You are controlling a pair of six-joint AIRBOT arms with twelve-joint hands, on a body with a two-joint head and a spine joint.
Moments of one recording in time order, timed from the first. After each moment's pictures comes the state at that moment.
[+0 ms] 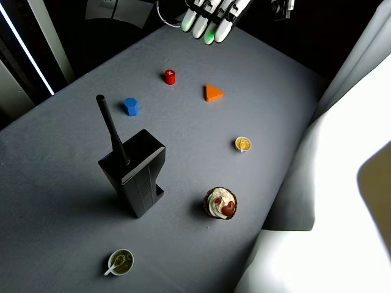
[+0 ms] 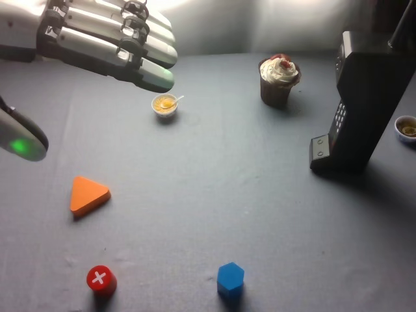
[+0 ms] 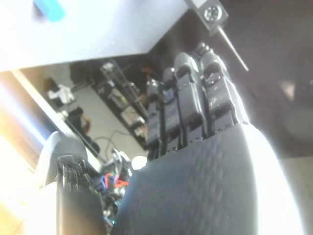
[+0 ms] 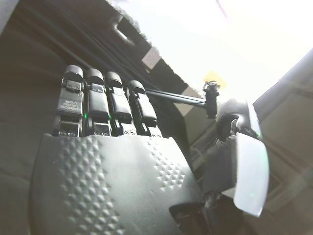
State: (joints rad) left arm -0.06 -0.66 1.65 1.72 -1.43 -0.42; right arm -1.58 -0.48 0.54 0.70 1.64 0.42
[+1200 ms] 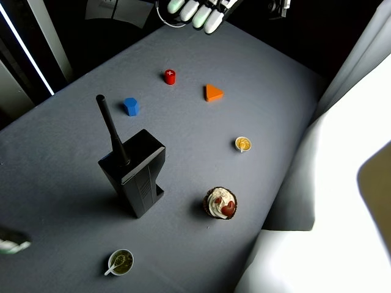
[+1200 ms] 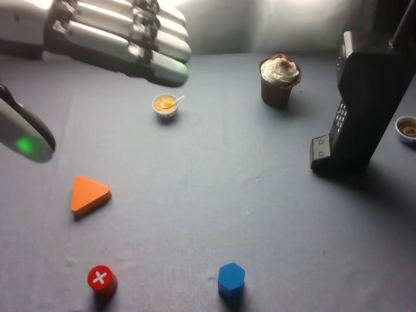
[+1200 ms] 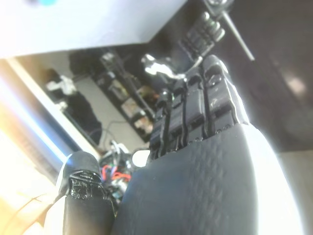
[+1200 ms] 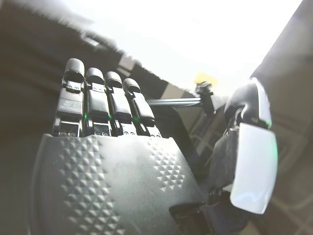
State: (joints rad) left arm -0.07 -0.66 1.61 1.72 -1.42 -0.47; right arm -1.17 -0.80 0.82 0.55 1.52 0.40
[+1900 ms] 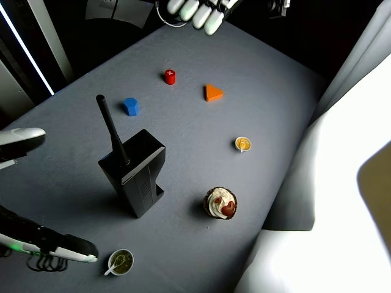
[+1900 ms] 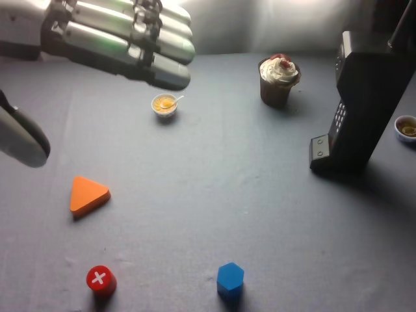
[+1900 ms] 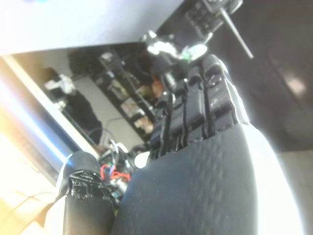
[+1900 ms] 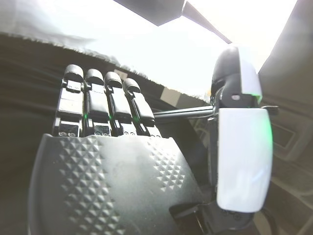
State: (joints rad) left arm -0.11 -0.64 1.57 1.74 -1.44 -0.48; right arm -0.92 -0.93 1.00 0.52 1.34 0.39
